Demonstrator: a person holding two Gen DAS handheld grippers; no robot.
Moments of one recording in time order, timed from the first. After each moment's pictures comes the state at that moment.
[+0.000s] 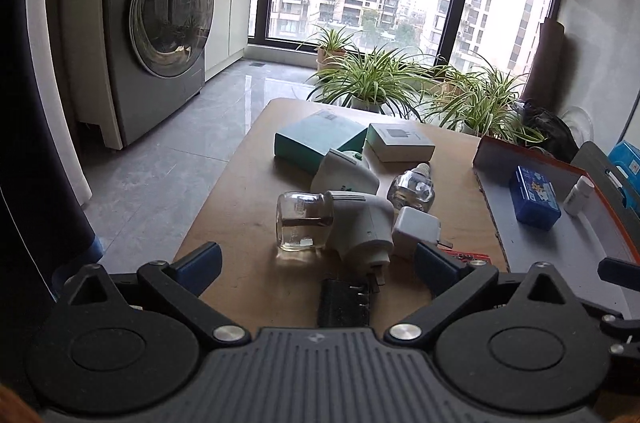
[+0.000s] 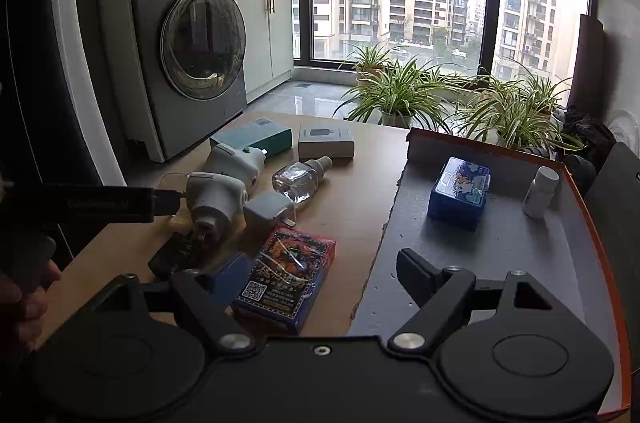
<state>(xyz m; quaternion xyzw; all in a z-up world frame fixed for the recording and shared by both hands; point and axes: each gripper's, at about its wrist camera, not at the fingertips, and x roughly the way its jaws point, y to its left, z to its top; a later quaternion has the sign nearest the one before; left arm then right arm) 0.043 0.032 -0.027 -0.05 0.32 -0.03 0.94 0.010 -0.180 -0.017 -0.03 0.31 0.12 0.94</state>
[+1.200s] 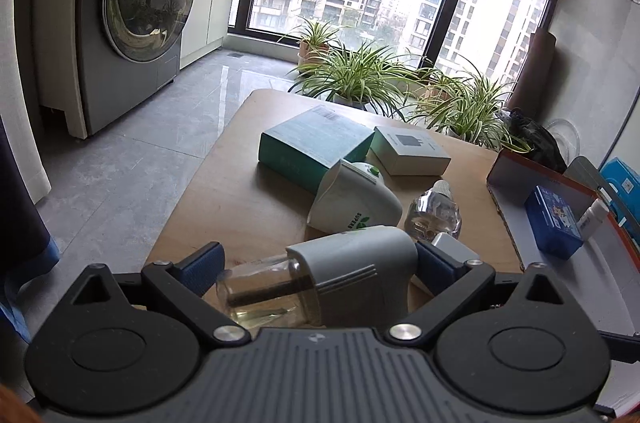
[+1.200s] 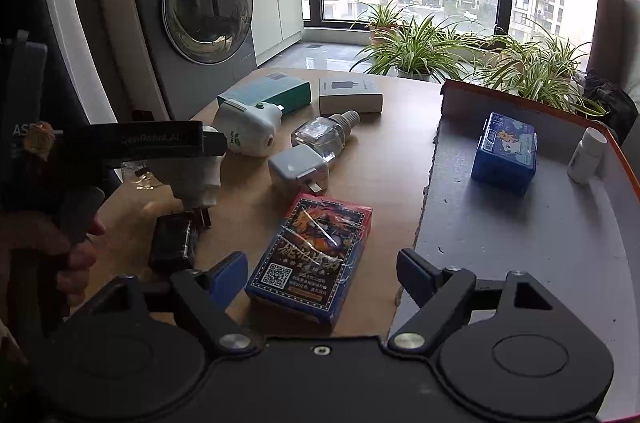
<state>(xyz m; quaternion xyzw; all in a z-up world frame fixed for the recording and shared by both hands) 0.082 0.063 -0.042 -0.09 0.32 -0.07 0.94 0.038 -0.159 -0.047 -0.02 0.37 0.13 0.92</state>
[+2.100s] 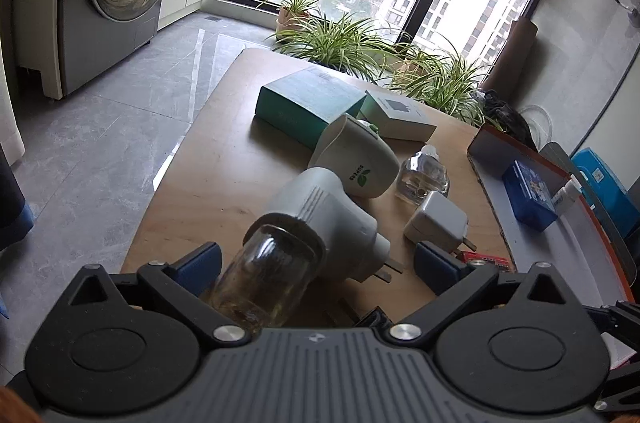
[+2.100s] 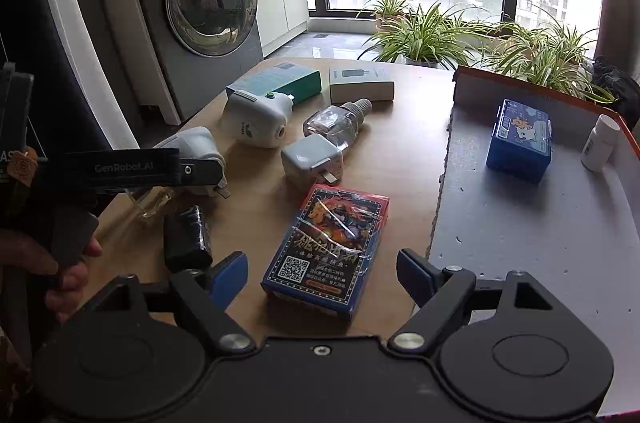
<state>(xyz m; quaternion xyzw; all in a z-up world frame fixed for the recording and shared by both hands) 0.085 0.078 -0.060 -0.11 0.37 -0.11 0.92 0.039 -0.154 -0.049 -0.01 0.38 0.14 0.91</state>
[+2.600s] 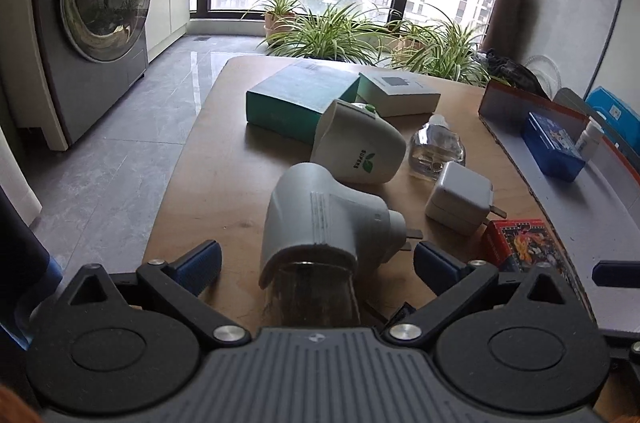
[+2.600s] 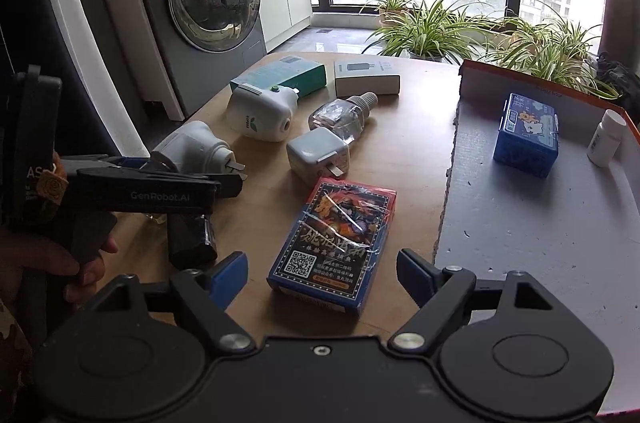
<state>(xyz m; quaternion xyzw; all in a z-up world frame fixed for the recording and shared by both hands) 0.092 0.055 -0.067 0.00 0.36 -0.12 0.92 0.040 -0.151 -0.052 -0.01 0.39 0.15 0.91</state>
